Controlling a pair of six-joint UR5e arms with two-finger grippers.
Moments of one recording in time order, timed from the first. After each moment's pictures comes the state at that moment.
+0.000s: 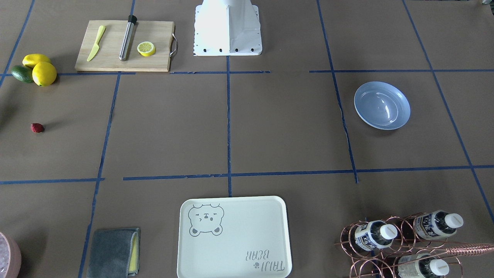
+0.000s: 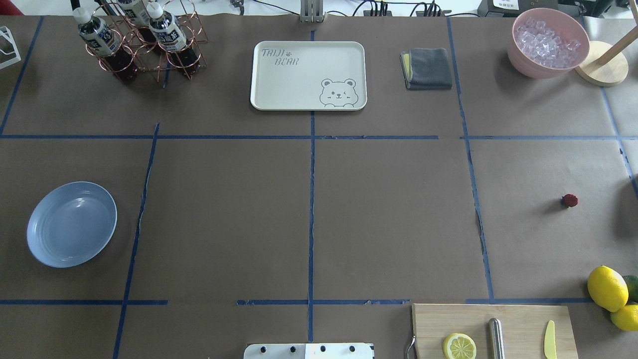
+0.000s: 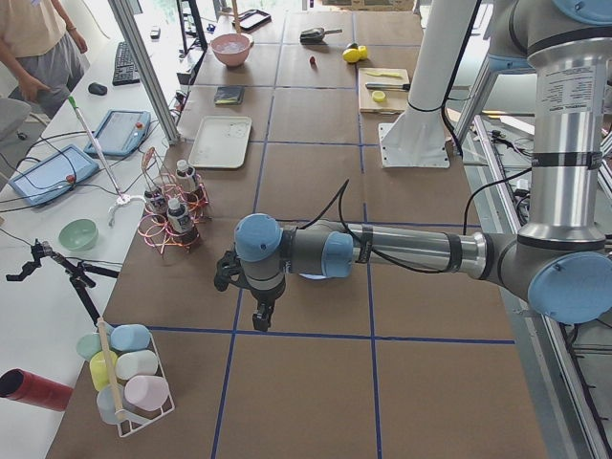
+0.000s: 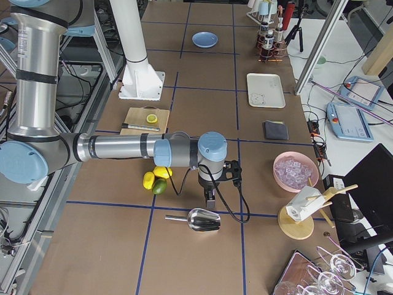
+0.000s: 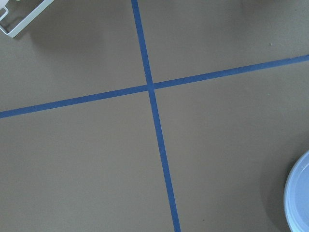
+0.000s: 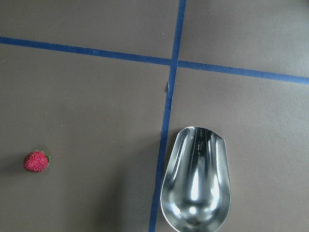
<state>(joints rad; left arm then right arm) -1.56 -1.52 -1.70 -1.55 -2.38 0.14 1.54 -1.71 1.79 -1.61 2.32 -0.07</state>
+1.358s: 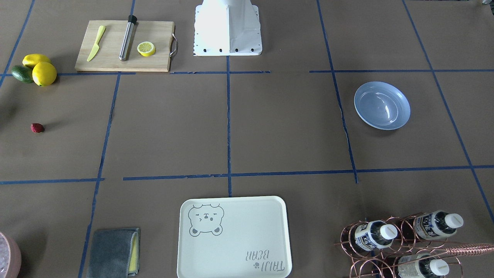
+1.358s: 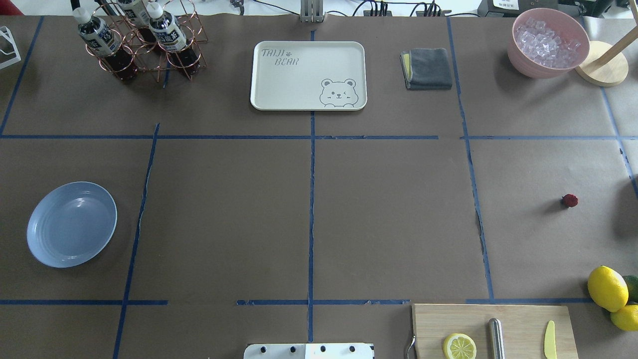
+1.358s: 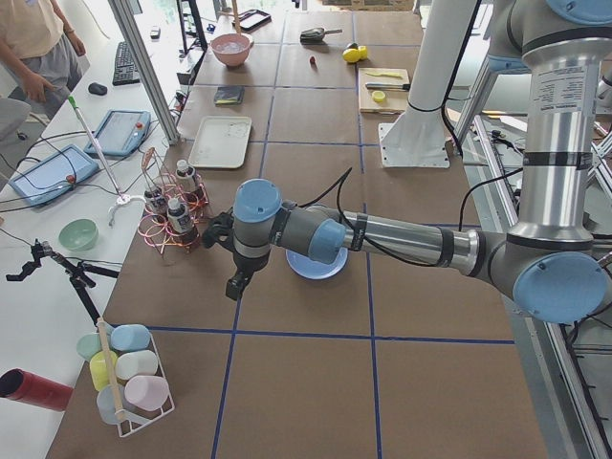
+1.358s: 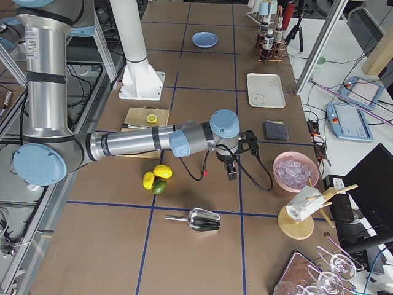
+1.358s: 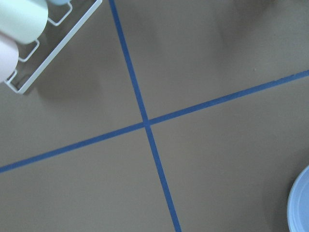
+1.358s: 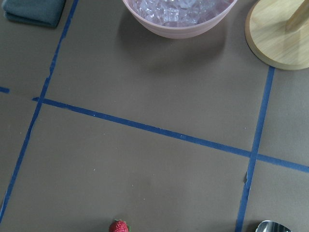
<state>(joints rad) -1.50 -1.55 -1.73 -1.88 -2.32 0.14 1.49 -1.61 1.79 -1.39 2.44 0.09</state>
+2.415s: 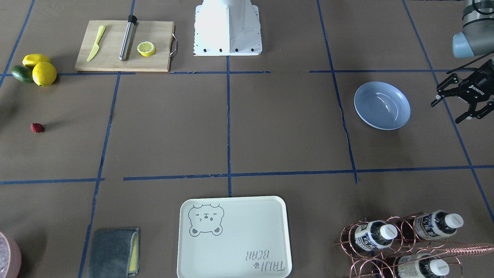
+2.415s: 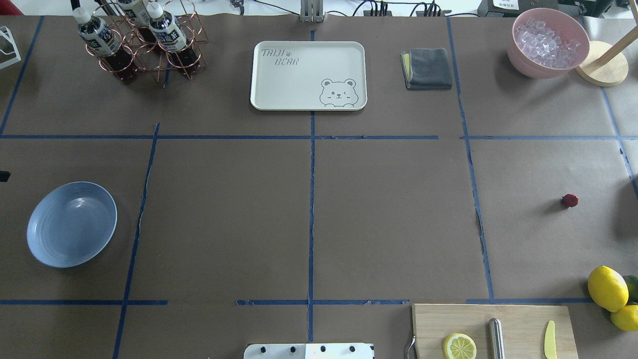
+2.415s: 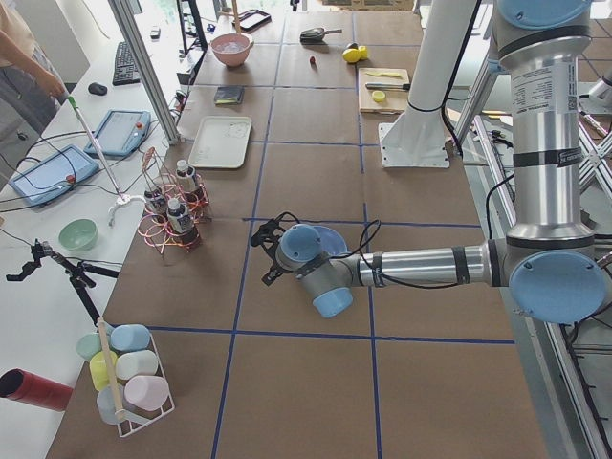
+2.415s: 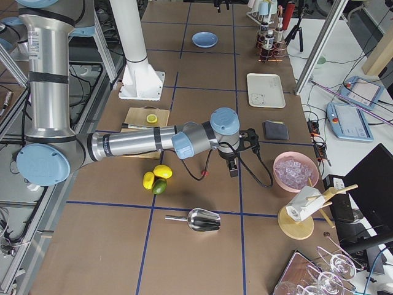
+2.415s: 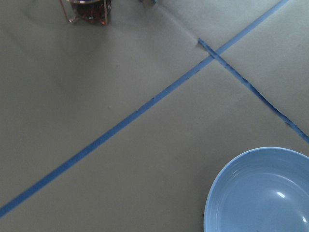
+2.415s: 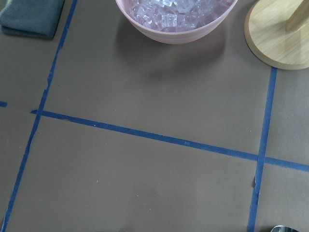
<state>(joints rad) -1.16 -1.43 -1.49 -2.75 -2.34 -0.37 1.46 -1.62 1.78 -1.31 2.43 0.19</state>
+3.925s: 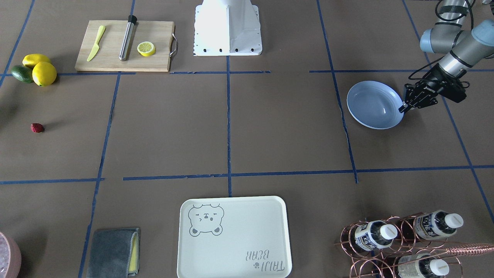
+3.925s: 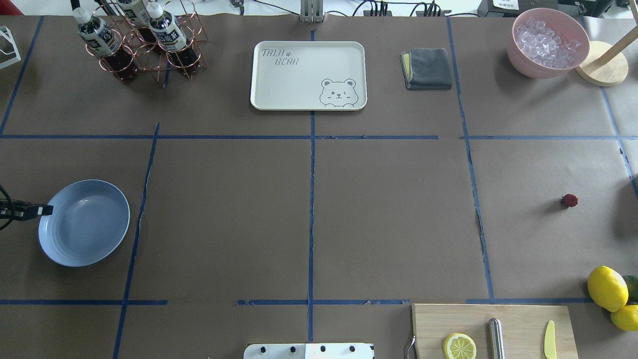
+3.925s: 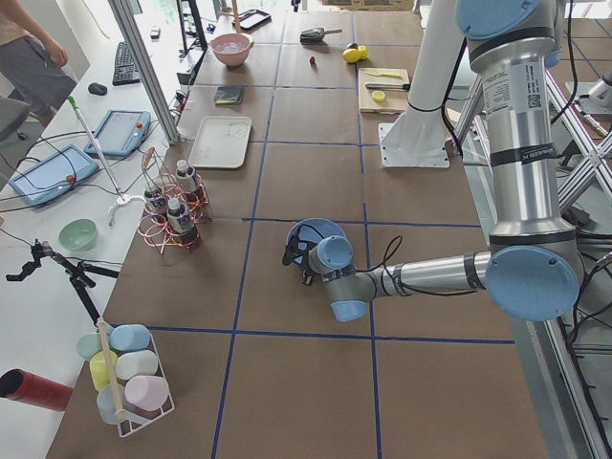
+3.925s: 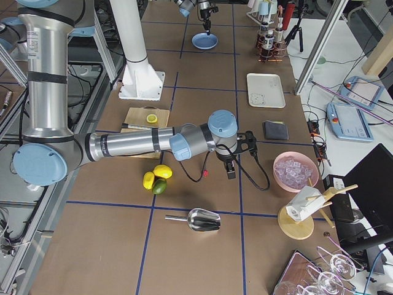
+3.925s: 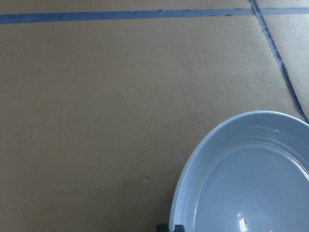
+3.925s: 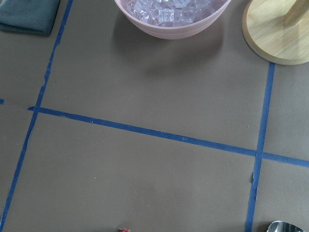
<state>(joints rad) -0.88 -1.38 -1.48 -2.99 -2.13 -0.94 1.46 -1.63 1.78 -1.31 2.43 0.19</state>
